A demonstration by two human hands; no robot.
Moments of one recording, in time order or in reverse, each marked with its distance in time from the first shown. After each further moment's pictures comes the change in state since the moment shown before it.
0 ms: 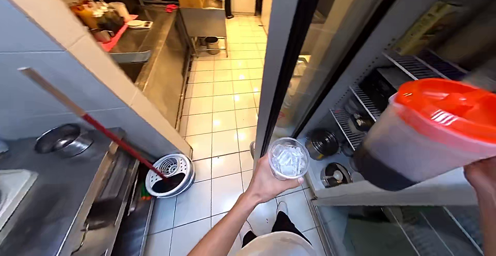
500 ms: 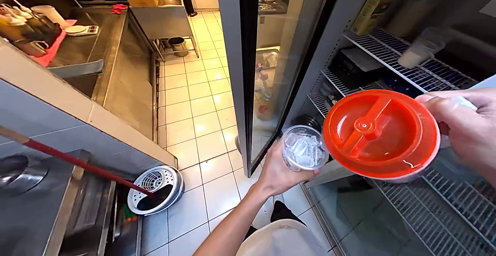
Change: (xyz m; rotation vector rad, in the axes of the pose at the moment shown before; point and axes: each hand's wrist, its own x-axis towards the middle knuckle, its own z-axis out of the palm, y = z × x) left_hand -0.011 0.039 0.052 -0.022 -0.195 0.057; right_hand -0.058 -0.068 0.001 -0.588 -0.453 -0.418
